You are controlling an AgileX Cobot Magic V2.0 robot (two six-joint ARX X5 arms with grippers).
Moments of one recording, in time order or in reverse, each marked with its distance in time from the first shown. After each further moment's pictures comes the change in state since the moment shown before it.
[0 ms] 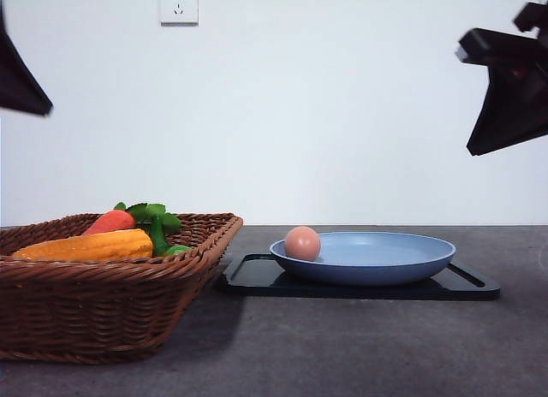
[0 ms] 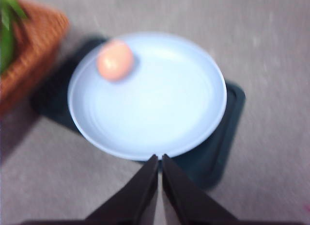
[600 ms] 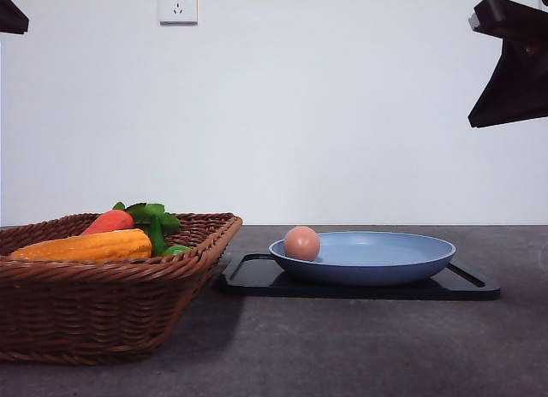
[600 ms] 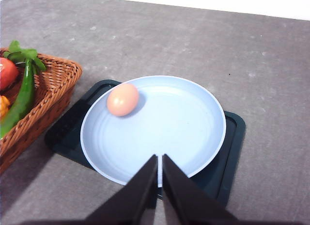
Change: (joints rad) left_arx -0.002 -0.123 -0.001 0.023 0.000 -0.034; right_arx 0.000 -0.061 -0.017 0.044 0.000 0.029
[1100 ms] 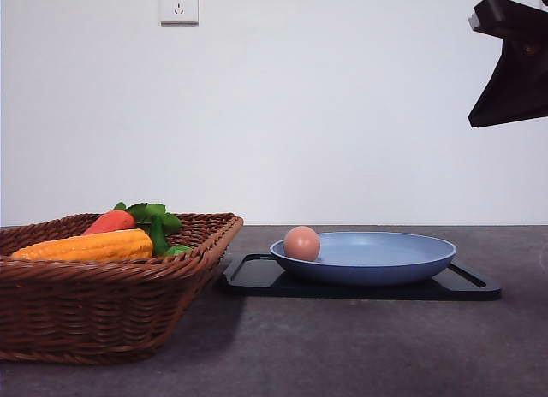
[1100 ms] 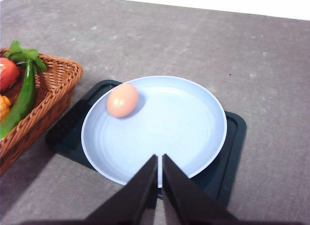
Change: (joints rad) left_arx 0.218 -0.398 -0.082 -0.147 -0.071 0.219; right_arx 0.000 0.000 0.000 0.000 0.000 0.000
